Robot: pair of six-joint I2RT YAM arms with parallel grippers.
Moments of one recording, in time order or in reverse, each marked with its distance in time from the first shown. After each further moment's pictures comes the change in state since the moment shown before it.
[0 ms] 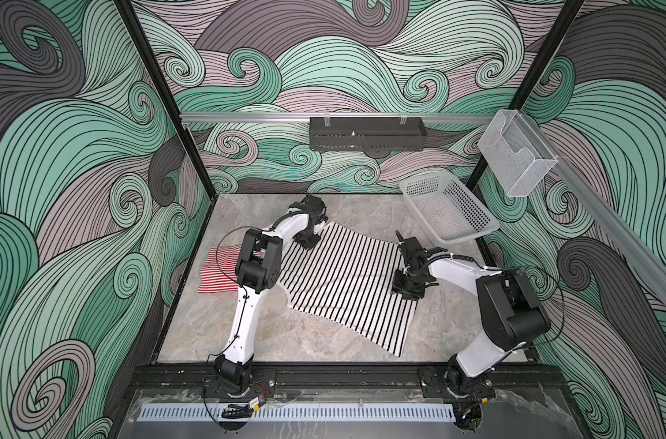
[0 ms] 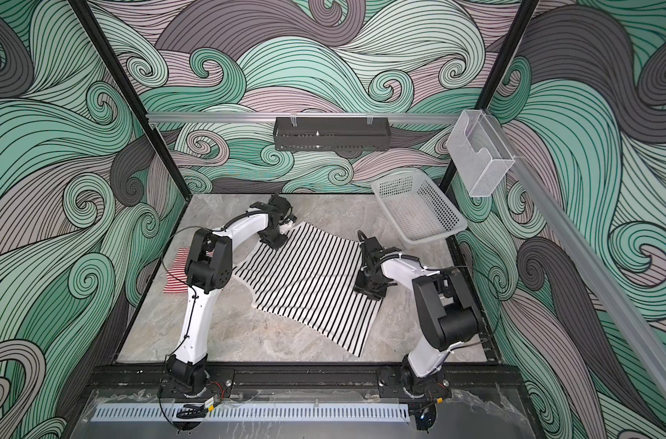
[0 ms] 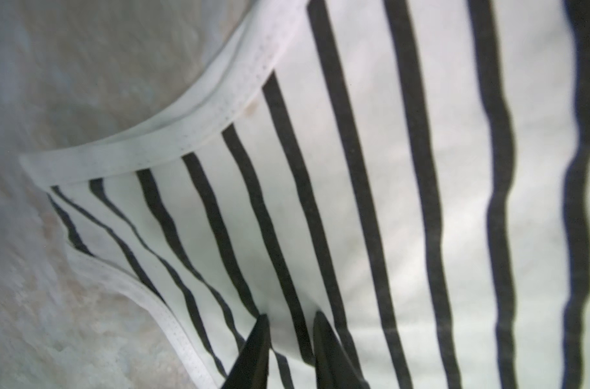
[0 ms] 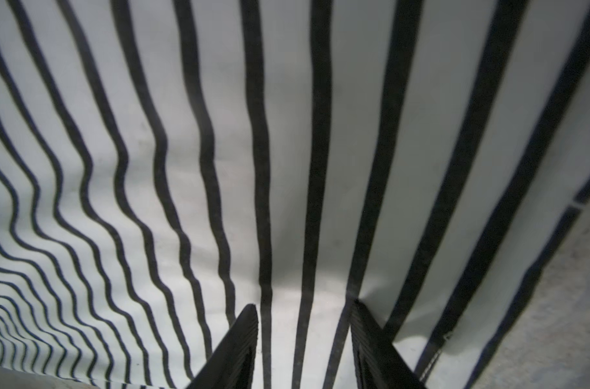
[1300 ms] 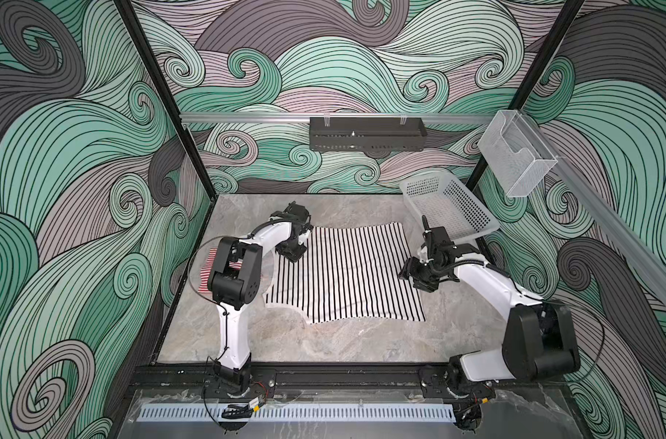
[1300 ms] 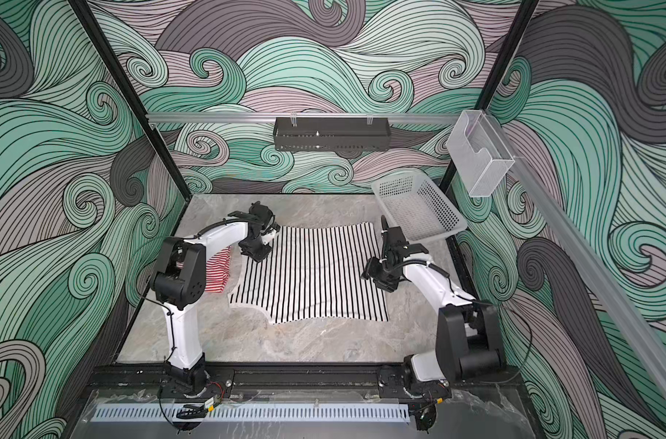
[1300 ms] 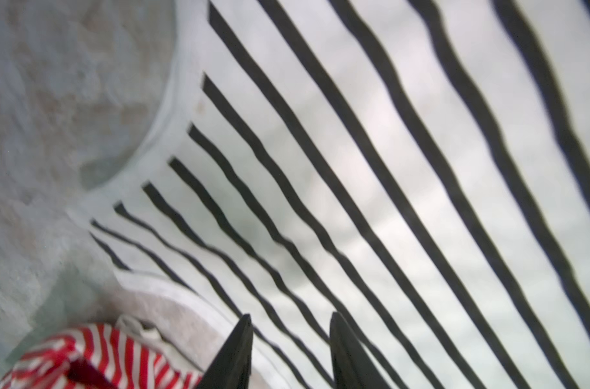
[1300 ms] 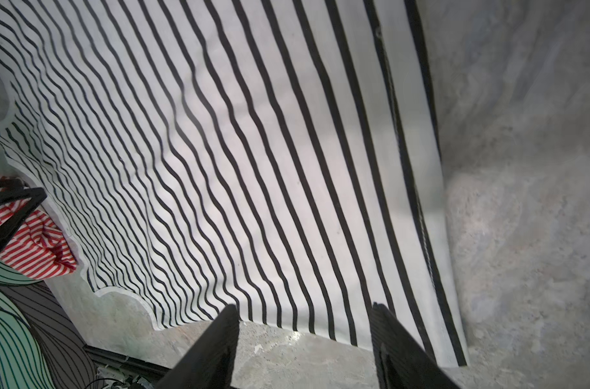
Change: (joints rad) left arm 0.038 -0.364 -0.431 0.065 0.040 -0.006; right arm -0.121 -0.297 -0.043 -0.076 -0.124 -0.040
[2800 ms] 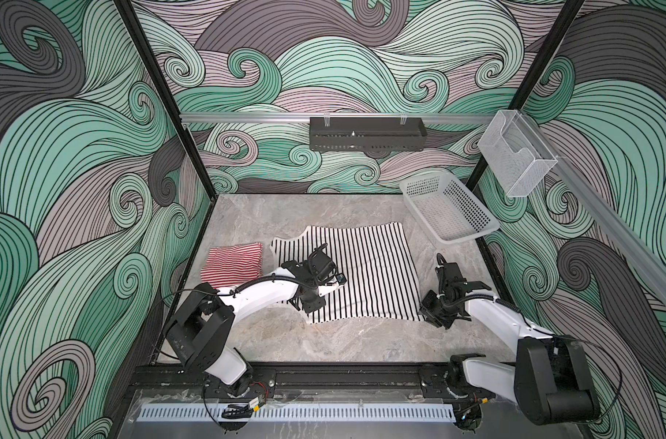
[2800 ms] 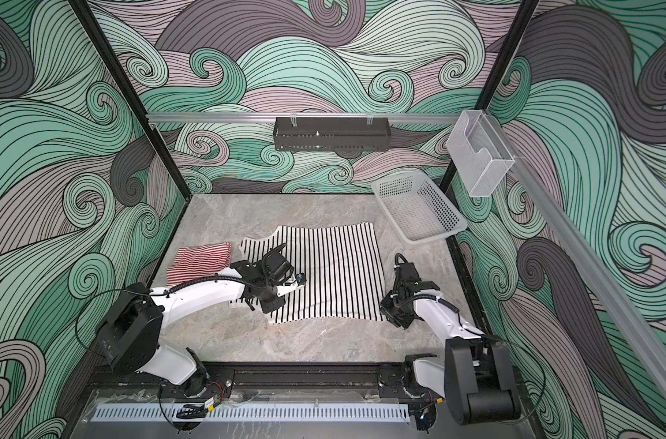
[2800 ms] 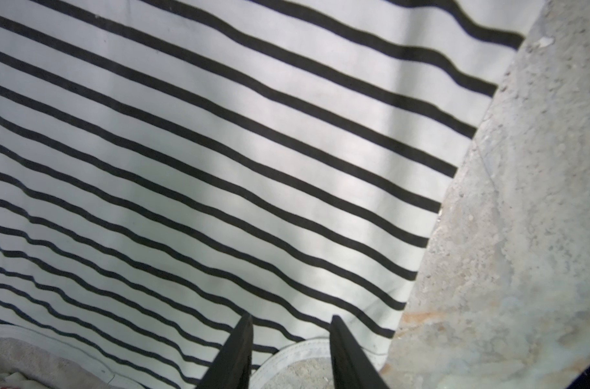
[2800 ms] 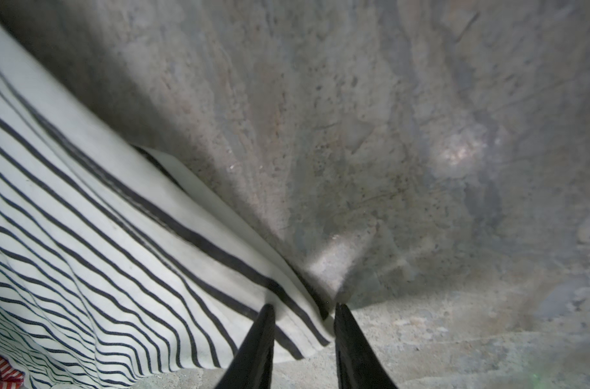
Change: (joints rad) left arm -0.416 -0.428 -0.513 0.181 0.088 0.095; right arm -0.097 -0.174 -0.360 0.079 0.103 0.241
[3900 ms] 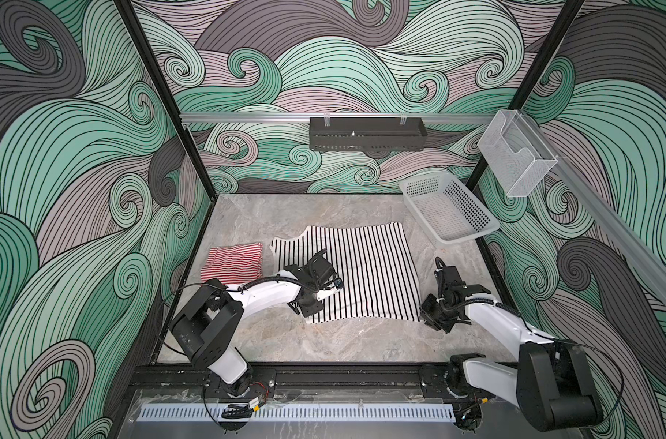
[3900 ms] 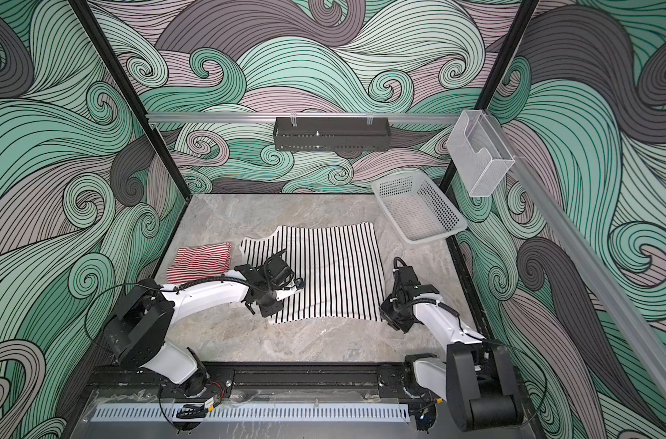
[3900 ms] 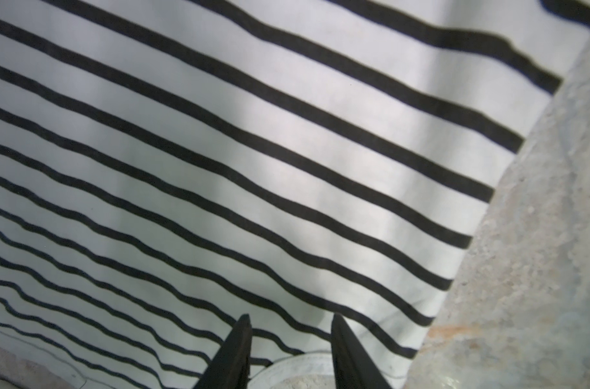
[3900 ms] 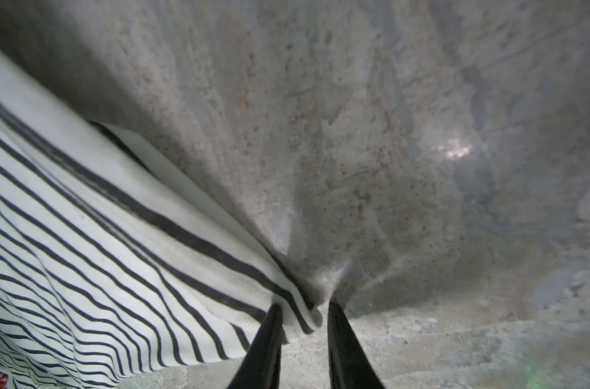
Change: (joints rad) left arm 0.000 0.042 -0.053 0.043 -0.036 -0.014; right arm 0.023 -0.020 -0.032 0.003 0.014 0.014
